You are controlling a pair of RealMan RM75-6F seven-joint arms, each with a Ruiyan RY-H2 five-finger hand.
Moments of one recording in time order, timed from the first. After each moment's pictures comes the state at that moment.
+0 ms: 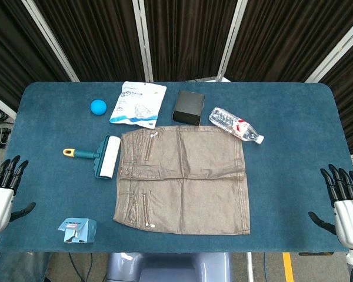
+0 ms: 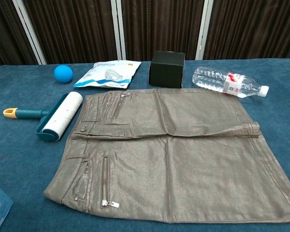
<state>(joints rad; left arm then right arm) -0.08 -1.13 -0.04 -1.69 1.56 1.55 0.26 0.00 -1.05 0.08 -1.73 -1.61 1.63 -0.17</state>
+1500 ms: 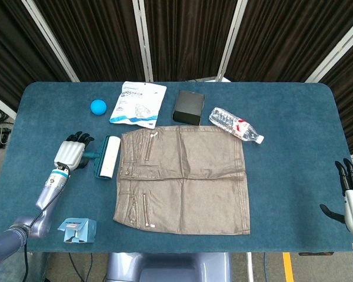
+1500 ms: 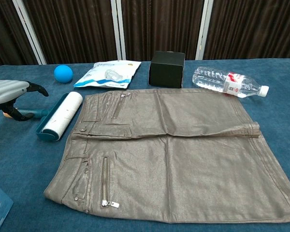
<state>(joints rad) -0.63 -1.66 -0.18 -0.87 1.26 0.83 0.09 0.05 -1.06 0.13 -1.68 -1.41 1.52 -0.17</state>
